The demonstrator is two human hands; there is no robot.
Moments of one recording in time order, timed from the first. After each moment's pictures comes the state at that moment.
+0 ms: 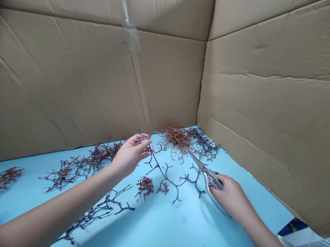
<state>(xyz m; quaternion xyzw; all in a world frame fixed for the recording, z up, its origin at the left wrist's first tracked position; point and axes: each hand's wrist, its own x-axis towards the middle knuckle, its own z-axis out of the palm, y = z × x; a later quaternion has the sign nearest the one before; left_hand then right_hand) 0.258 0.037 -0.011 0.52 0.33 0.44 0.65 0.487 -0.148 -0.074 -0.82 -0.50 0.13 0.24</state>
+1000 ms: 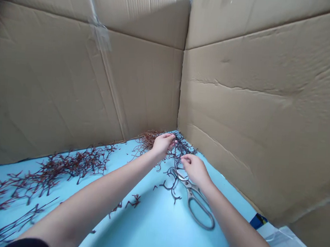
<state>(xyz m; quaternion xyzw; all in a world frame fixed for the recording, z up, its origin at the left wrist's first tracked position) 0.450 0.054 -0.037 0.52 0.31 0.35 0.71 0.519 -0.083 -0.058 -0.75 -0.46 0.21 0.42</state>
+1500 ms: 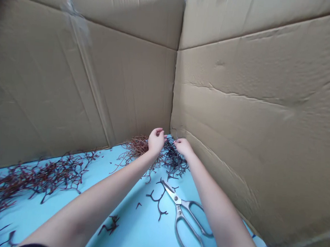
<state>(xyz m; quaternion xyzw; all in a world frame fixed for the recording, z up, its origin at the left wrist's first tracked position) 0.490 0.093 -0.034 0.66 0.33 0.37 0.56 0.598 0.039 -0.054 -0.79 -0.46 0.23 0.33</state>
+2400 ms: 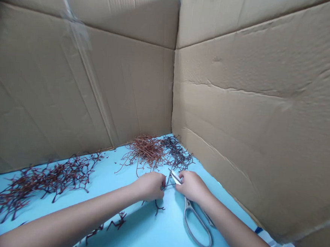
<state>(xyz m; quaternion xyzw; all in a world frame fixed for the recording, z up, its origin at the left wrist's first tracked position) 0.401 0.013 -0.075 0.89 0.29 0.00 0.35 0.543 -0.088 -0.084 -0.80 -0.55 0.13 0.20</state>
